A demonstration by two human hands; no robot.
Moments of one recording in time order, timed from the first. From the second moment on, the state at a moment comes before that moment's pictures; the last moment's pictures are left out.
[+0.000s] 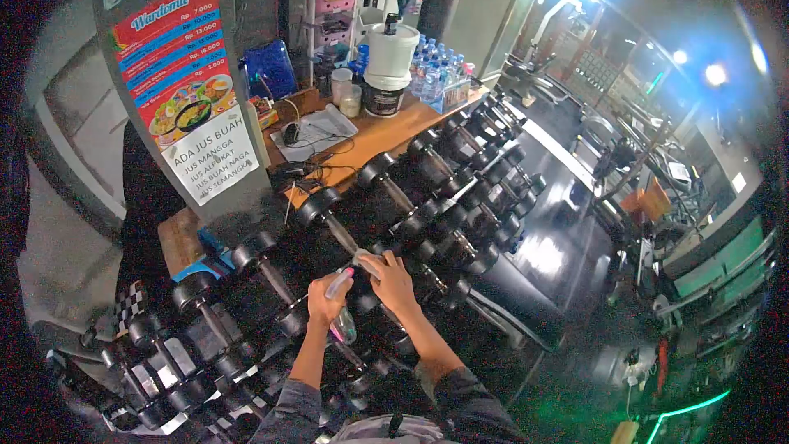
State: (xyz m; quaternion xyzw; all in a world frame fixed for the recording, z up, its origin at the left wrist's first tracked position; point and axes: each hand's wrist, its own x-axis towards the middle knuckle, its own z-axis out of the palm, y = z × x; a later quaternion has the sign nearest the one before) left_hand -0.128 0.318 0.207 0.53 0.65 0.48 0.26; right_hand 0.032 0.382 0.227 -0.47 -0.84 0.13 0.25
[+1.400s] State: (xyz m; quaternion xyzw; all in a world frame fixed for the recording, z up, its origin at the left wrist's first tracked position) left_hand -0.110 0.329 0.208 0.51 0.76 0.38 0.14; right_hand 0.086 0.502 0.053 -0.44 -0.32 0.81 0.21
